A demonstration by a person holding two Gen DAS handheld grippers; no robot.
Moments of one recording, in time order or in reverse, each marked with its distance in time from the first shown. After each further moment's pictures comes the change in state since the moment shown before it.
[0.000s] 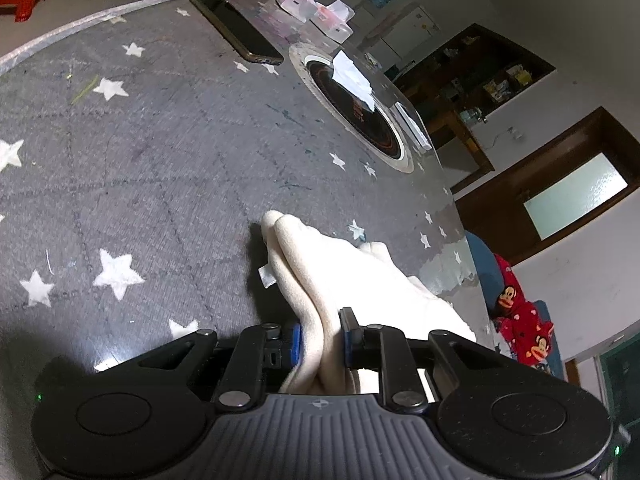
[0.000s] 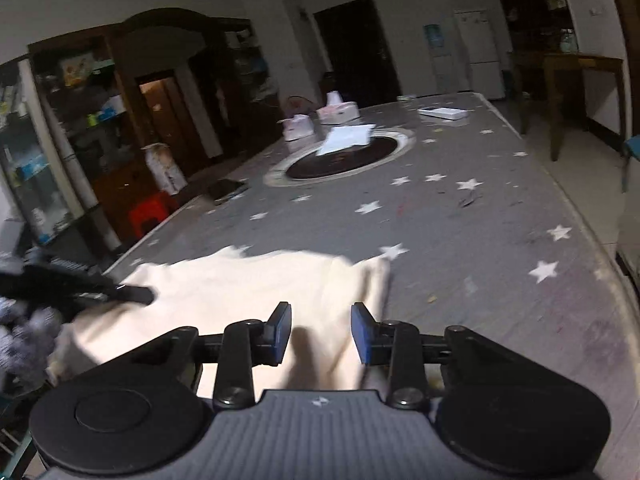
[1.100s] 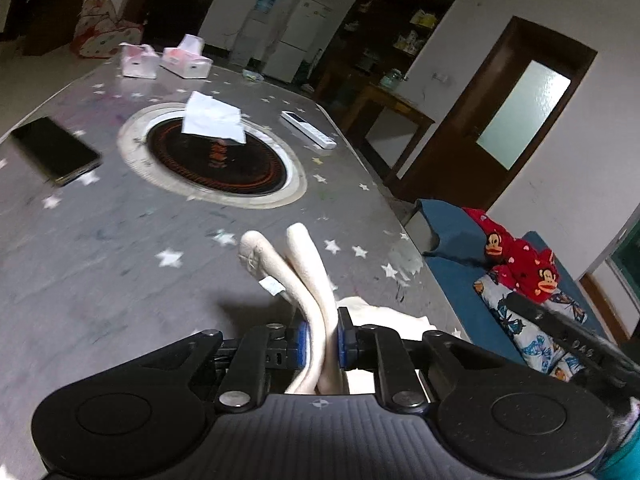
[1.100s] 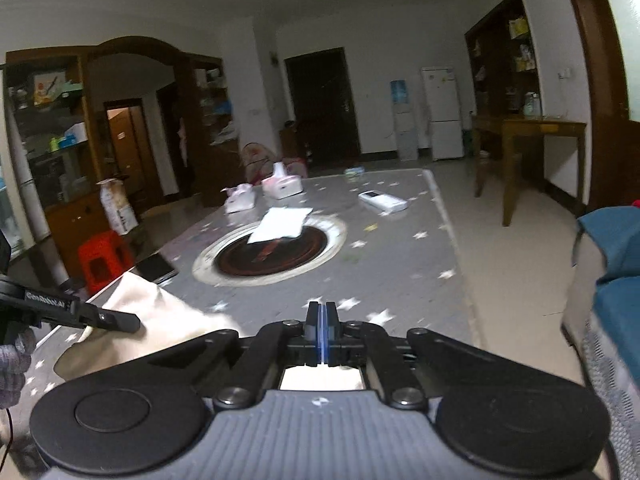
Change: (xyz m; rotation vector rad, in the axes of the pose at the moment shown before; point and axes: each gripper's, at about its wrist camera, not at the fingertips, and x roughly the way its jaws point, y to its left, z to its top) left arm 0.068 -0.141 0.042 0.403 -0.014 -0.037; right arm -0.020 -0.045 0.098 -0.064 -0.157 -0.160
